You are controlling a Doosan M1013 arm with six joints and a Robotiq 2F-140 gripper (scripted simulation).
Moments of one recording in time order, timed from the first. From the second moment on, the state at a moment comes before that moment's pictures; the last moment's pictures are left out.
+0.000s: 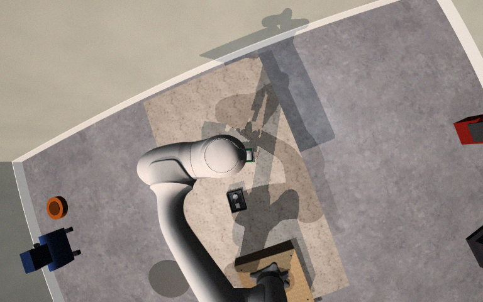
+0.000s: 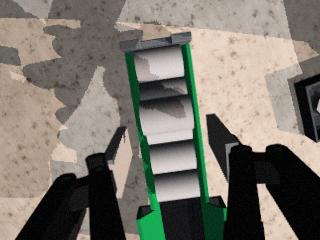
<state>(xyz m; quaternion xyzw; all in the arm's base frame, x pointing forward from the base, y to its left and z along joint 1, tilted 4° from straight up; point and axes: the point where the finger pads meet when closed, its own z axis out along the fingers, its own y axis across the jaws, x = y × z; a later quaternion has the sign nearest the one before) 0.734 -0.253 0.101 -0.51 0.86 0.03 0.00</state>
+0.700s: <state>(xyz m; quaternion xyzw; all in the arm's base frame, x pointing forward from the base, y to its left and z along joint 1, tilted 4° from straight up) 0.733 -0.251 0.073 -0.51 0.86 0.03 0.00</state>
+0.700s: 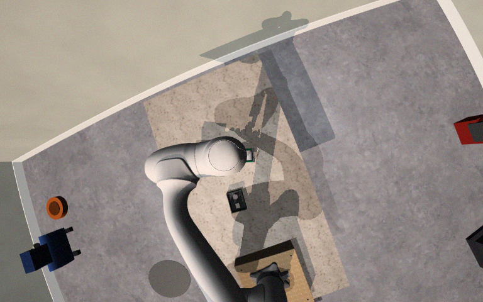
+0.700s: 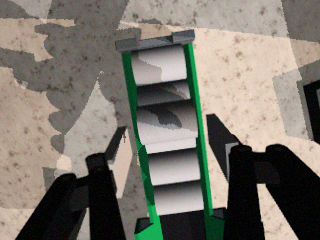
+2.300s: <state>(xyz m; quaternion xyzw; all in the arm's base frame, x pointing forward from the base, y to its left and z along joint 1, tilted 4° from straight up) 0.733 -0.251 0.066 -0.51 0.86 0.03 0.00</state>
